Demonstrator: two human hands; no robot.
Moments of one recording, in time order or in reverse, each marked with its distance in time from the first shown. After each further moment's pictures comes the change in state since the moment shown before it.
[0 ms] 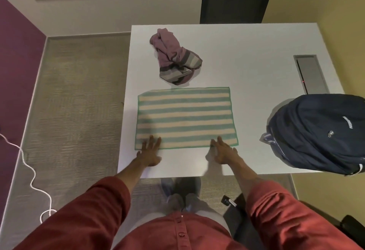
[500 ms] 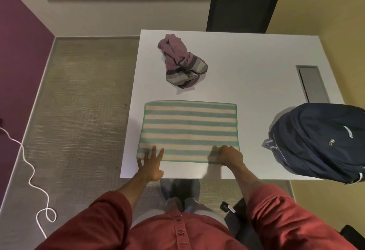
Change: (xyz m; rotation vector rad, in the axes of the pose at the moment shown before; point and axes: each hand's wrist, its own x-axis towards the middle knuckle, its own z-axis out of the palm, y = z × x) left_hand -0.034 -0.006 0.044 0.059 0.097 -0.033; right_hand 0.001 -0.006 0.006 -0.039 0.176 0.229
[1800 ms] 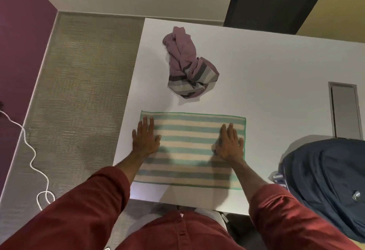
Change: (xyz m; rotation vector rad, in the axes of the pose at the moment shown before) left_hand 0.134 0.015 -0.126 -0.081 0.352 -0.126; right_hand 0.147 -0.018 -0.066 0.064 0.120 -0.251
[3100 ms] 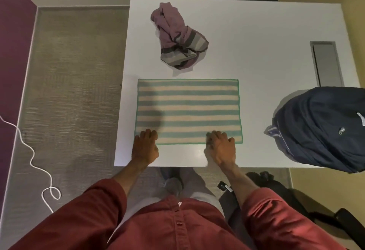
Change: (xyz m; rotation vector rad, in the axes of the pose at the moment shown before) left_hand -0.142 -0.032 0.068 0.141 0.168 0.267; right_hand -0.149 -0.011 0.102 -0.037 0.281 -0.097
